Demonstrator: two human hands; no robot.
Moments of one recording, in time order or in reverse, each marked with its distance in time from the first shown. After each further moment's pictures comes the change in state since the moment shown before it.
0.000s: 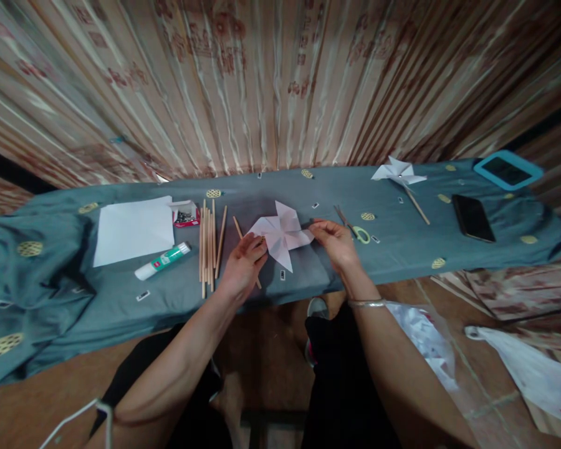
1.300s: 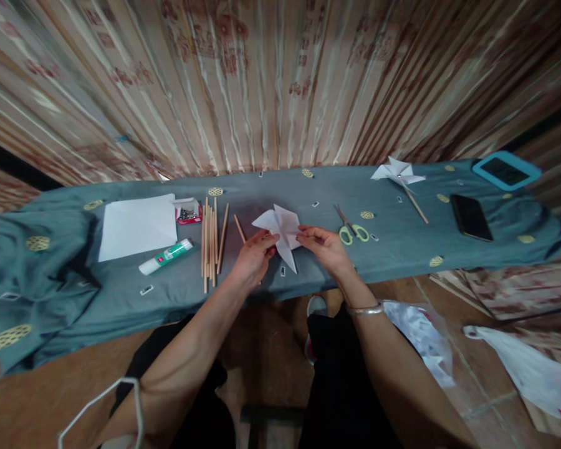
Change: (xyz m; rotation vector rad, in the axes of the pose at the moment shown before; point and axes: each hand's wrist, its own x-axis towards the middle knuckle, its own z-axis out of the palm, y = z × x) left_hand 0.010 -0.007 0.019 0.044 -0.128 -0.028; right_hand -0.024 -0.011 0.006 0.029 -0.253 -0.004
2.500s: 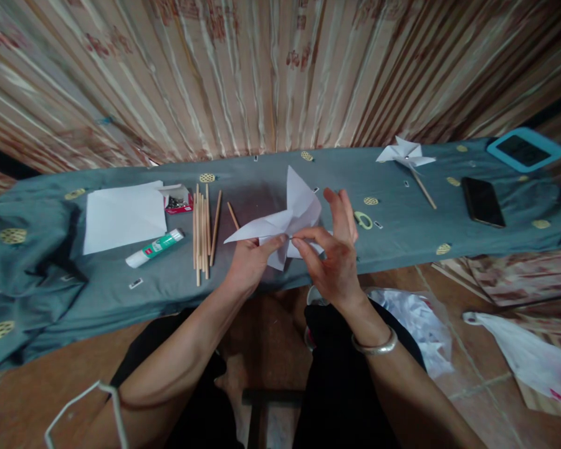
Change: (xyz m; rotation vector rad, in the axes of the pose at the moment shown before) left_hand -0.030 -0.003 0.010 0.289 -0.112 0.223; right_hand -0.062 -0.048 0.010 -0.798 0.237 -0.718
